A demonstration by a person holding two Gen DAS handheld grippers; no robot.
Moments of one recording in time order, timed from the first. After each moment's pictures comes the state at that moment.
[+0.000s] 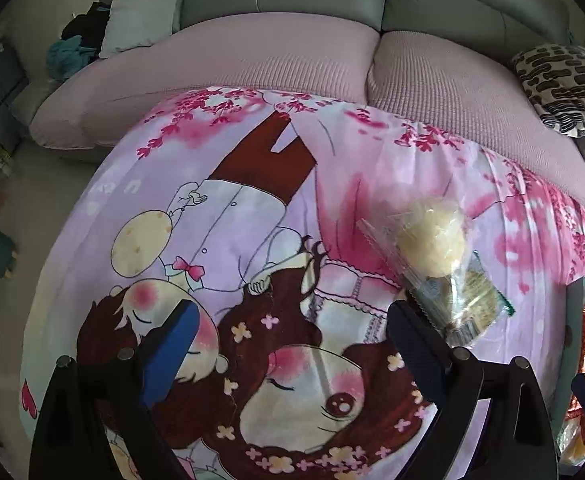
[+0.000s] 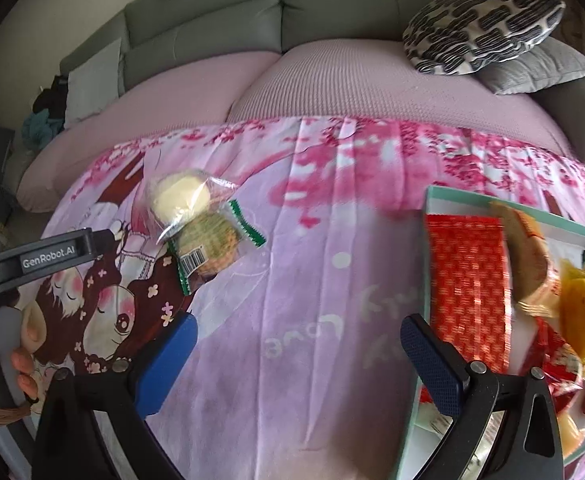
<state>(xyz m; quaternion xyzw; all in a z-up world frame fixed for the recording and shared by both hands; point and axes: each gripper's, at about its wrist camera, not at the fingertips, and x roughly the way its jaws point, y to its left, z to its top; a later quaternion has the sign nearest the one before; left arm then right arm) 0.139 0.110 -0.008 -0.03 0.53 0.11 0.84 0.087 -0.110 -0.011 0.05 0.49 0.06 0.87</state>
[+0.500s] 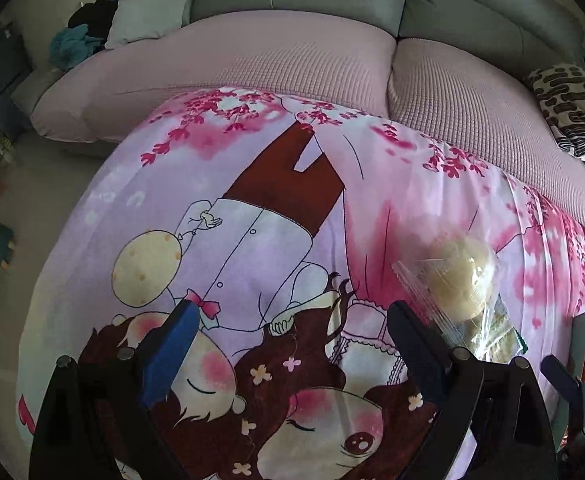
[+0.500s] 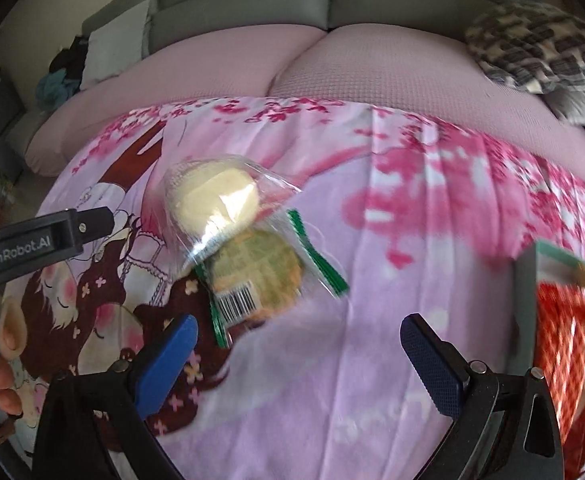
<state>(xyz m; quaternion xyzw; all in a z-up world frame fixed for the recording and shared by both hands) 0.163 0.136 -0.014 -0.05 0.53 0.12 0.84 0.145 -0.048 -0.037 0.00 0.52 0.11 0.85</state>
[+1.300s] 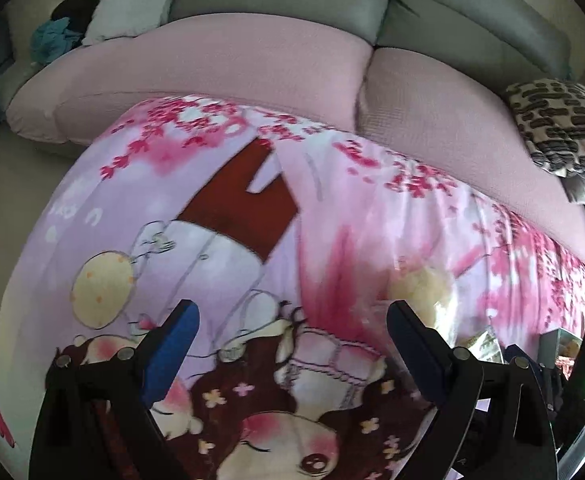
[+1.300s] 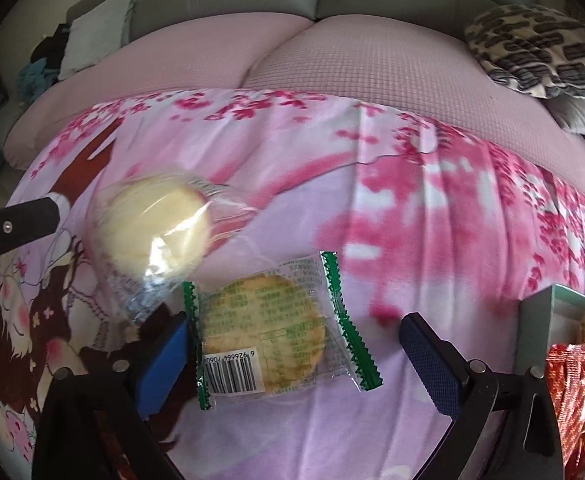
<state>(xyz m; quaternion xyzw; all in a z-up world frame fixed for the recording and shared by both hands) 0.181 0.123 -0.008 -0.09 0.52 0.06 0.85 0.182 -0.060 -0.057 -0.01 0.53 0.07 0.85</state>
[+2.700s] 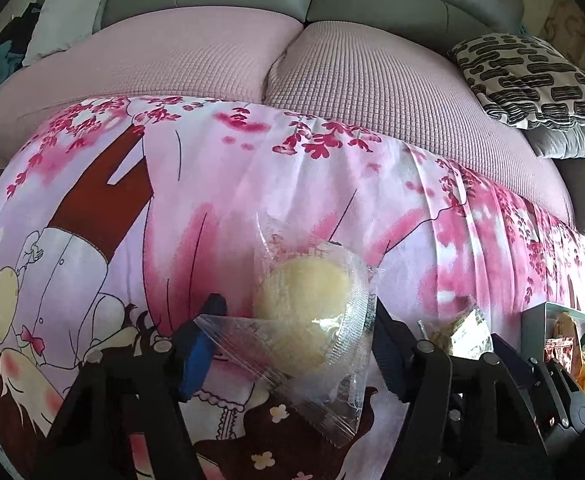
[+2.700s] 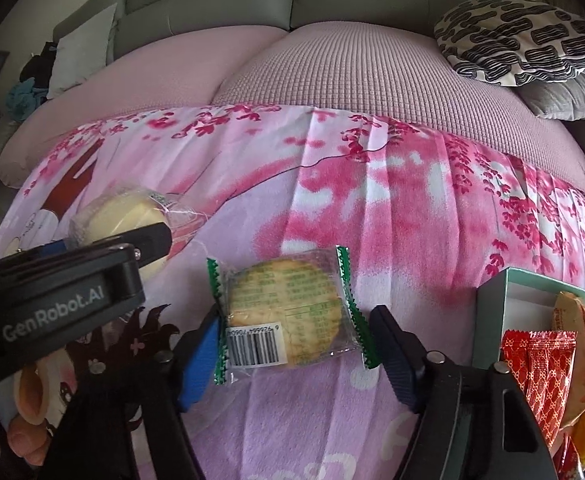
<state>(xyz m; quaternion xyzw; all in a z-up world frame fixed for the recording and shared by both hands) 0.199 0.047 -0.046 -0.07 0.53 -0.02 0.85 0.170 -0.091 -0.049 0.00 0.51 0.05 0.86</state>
